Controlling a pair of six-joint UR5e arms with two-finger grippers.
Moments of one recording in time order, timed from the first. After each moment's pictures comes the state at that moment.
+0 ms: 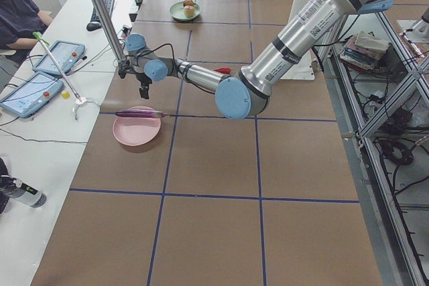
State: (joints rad) left arm -1.01 -2.31 -1.17 -1.93 -2.24 -0.89; right arm 1.55 -1.68 1.81 -1.64 2.36 -0.04
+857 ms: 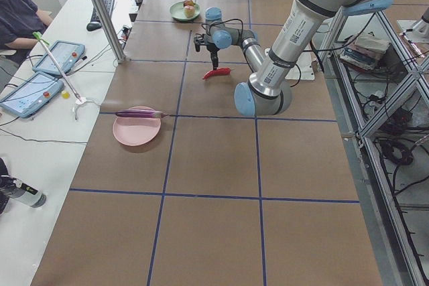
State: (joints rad) left arm -0.47 -2.30 -1.59 -1.60 -1.89 -1.43; right arm 1.55 -1.68 1.80 -1.64 2.36 -0.04
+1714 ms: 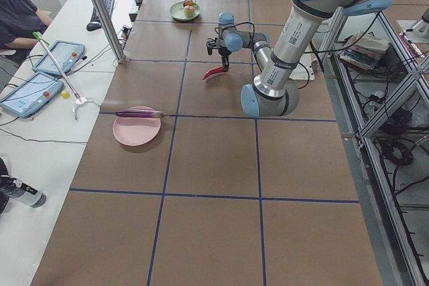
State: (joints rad) left arm -0.44 -2.28 -1.61 -1.59 -1.85 -1.43; right arm 1.55 -1.68 1.80 -1.64 2.36 -0.04
